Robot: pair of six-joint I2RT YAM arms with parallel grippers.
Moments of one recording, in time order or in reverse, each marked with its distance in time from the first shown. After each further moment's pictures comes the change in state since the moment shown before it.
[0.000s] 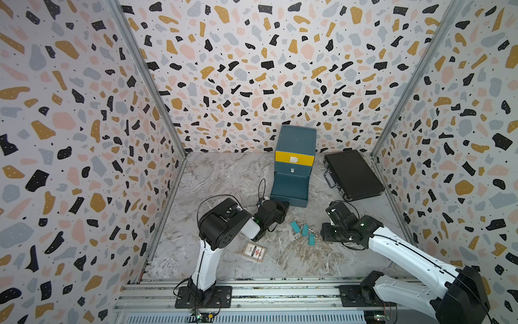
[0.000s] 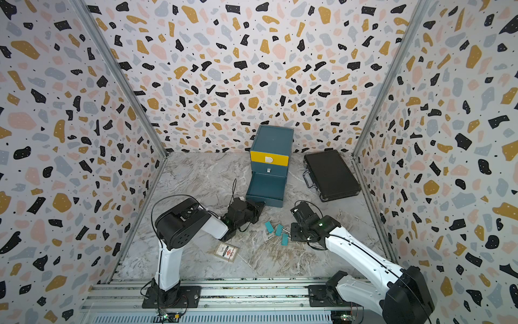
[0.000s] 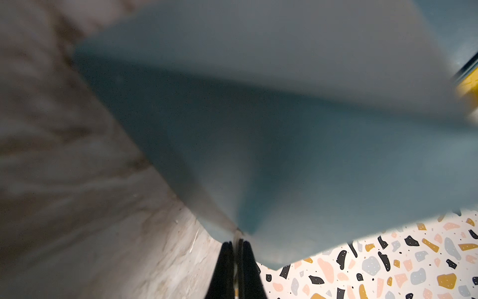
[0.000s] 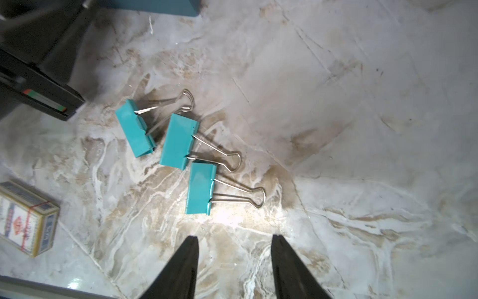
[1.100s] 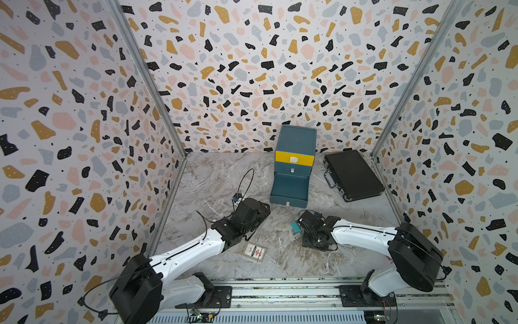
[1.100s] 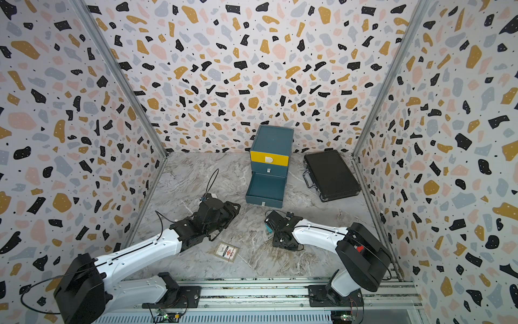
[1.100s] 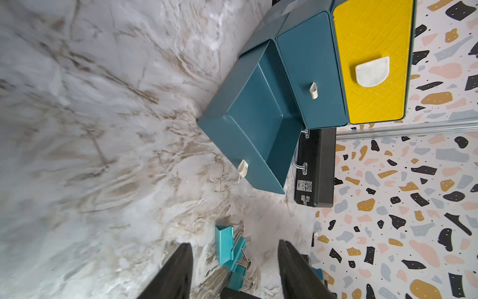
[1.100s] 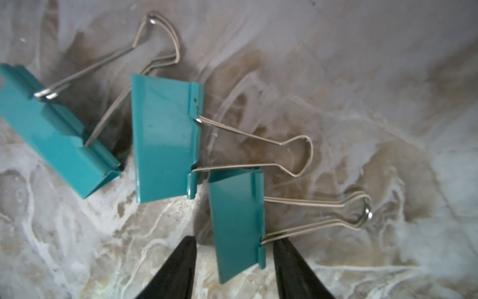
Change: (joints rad) left arm -0.004 -0.910 -0.088 -1.129 -0.192 0.420; right arm 0.190 0.417 0.038 0.174 0.040 0.407
